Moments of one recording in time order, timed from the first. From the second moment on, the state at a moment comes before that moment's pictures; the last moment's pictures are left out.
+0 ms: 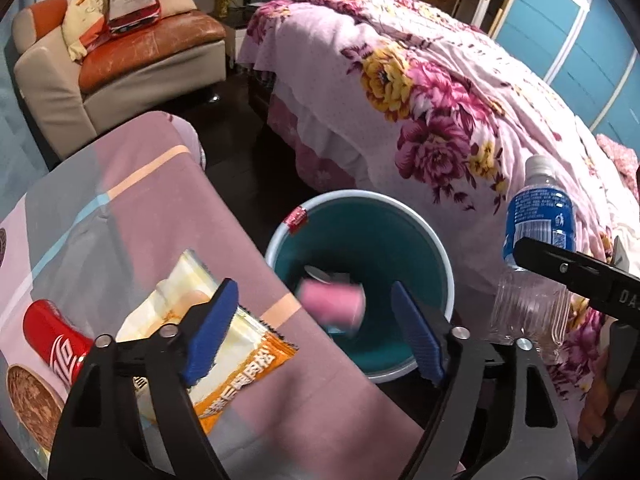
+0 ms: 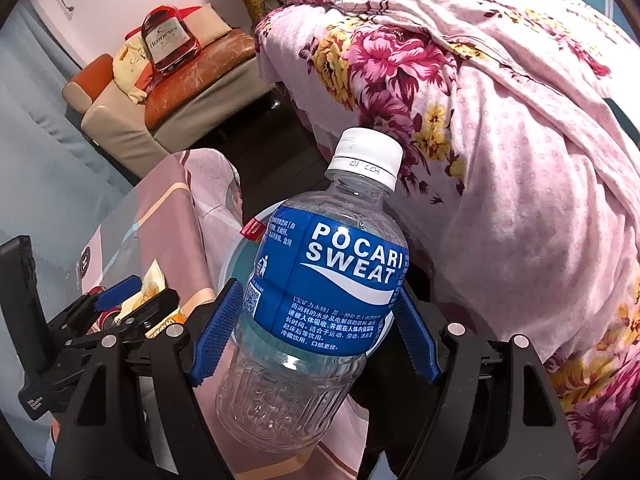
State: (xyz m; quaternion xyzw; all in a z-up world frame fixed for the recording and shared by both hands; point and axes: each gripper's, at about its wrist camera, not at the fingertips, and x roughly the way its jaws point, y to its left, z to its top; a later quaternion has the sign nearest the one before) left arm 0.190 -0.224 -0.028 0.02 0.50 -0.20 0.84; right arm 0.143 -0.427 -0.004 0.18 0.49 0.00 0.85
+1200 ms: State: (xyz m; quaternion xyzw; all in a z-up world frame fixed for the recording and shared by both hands) left arm 0.176 -0.122 -0.021 -0.04 0.50 -0.16 0.85; right arm 0.166 -0.364 -0.016 0.11 0.54 0.00 0.83
